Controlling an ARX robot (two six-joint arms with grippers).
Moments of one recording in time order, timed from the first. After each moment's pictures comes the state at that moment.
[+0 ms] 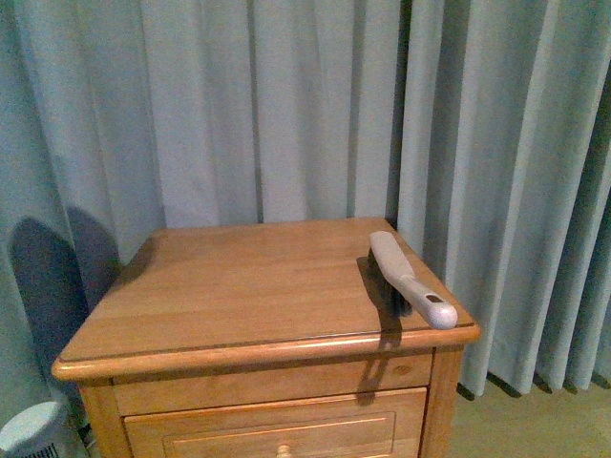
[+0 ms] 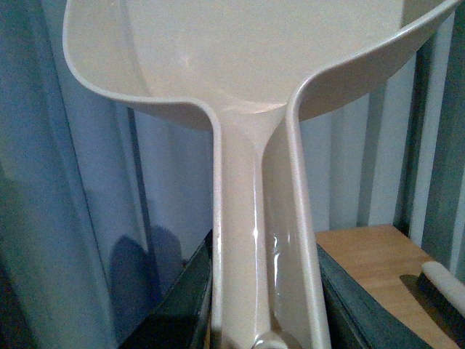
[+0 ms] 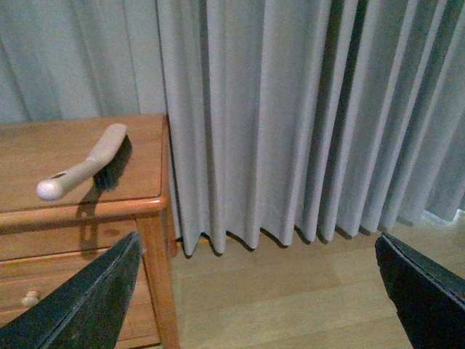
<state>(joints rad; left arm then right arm) -0.24 0.80 0.53 0.51 -0.17 0.15 0.00 0.00 0.02 0.00 0.00 0.00</state>
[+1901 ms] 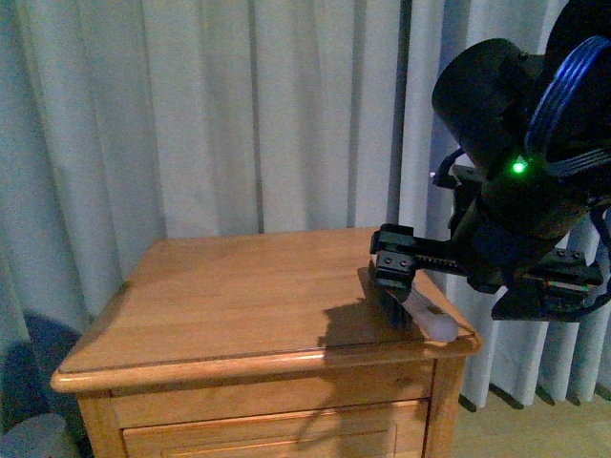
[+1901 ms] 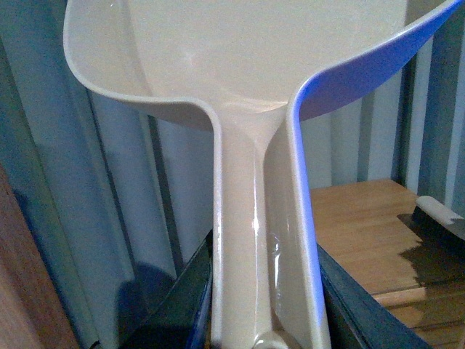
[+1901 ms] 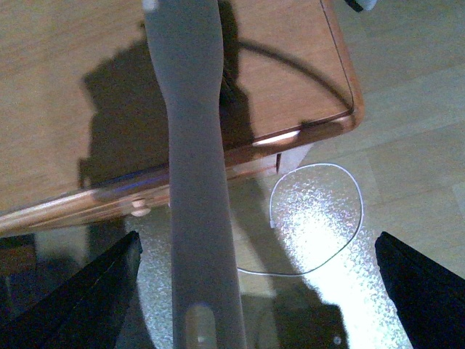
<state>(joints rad) -0.10 0.33 0.29 0.23 -0.03 0.16 0.45 1.89 1.41 -0.40 0.18 0.47</state>
